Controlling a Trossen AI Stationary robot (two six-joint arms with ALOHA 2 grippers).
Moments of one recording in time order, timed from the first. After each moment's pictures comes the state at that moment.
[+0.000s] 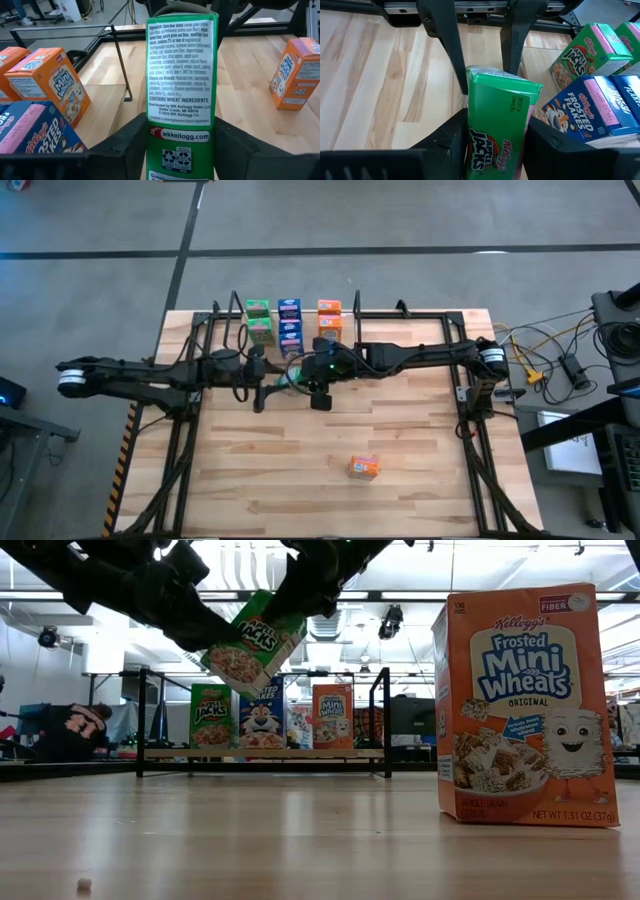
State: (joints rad) left arm 0.15 0.97 0.48 0.16 0.02 0.10; right arm -0.05 1.83 1.60 -0.39 0.05 -0.13
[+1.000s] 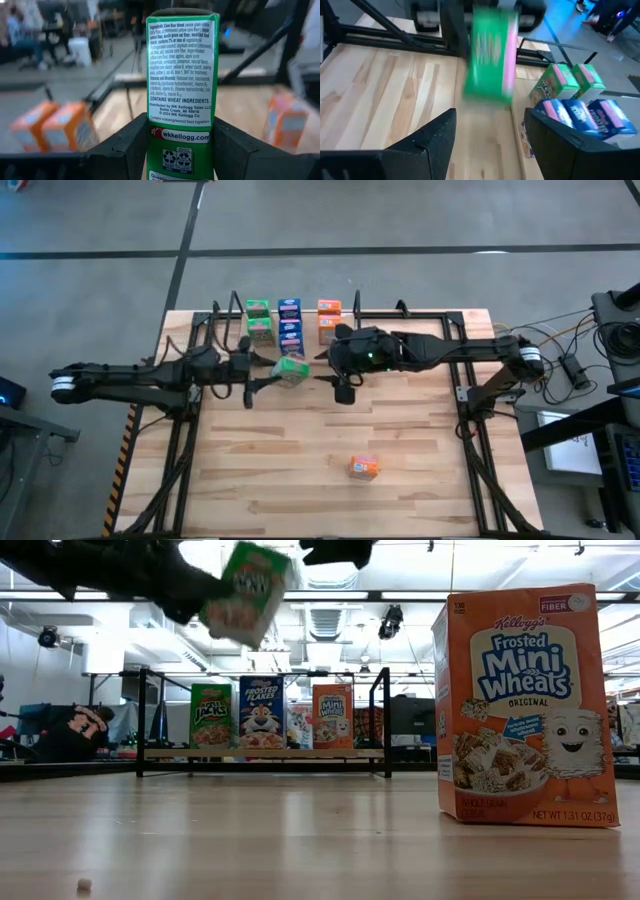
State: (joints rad) left arm 0.14 0.79 0.46 0.24 0.02 0.09; right arm -0.04 1.57 1.49 -0.38 0.04 -0.17
